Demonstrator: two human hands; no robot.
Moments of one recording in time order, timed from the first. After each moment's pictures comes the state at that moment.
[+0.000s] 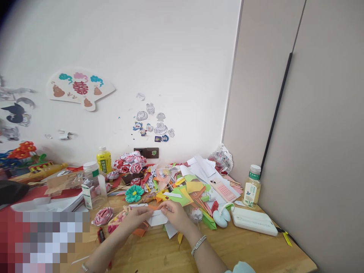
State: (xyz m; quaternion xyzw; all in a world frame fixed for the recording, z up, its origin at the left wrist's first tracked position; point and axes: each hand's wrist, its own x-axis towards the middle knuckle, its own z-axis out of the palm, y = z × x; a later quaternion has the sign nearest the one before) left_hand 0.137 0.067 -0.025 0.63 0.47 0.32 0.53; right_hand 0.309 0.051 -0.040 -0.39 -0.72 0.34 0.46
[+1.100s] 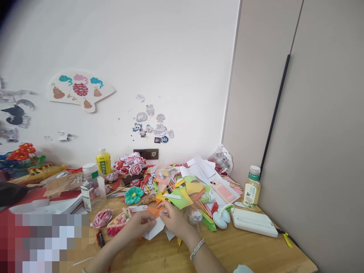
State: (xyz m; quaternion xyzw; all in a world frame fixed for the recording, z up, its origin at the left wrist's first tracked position) left_hand 0.137 0.063 -0.033 0.77 0.44 0.30 0.36; right_hand 0.304 0.049 -0.050 -0.38 -0.70 0.40 0.45
